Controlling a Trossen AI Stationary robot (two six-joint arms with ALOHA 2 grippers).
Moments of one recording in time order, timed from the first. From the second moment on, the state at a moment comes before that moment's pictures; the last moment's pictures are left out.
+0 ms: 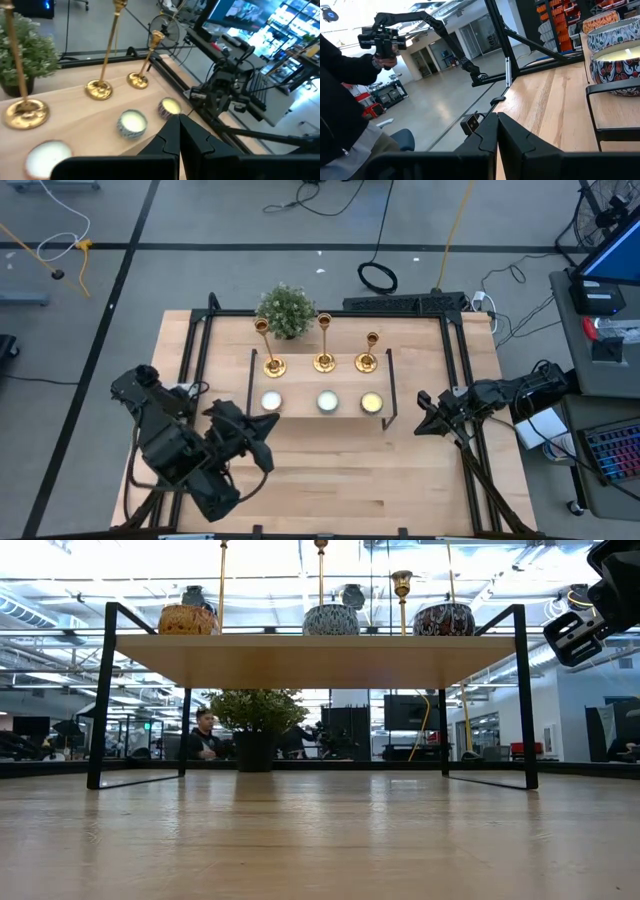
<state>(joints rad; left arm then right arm) -0.76 1.76 2.07 -1.47 -1.17 -1.65 0.33 0.01 0.01 0.03 -0.18 0.43</state>
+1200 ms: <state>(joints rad) -0.88 1.70 1.38 -1.10 -1.40 -2.26 0.33 0.01 0.01 0.03 -0.18 0.42</state>
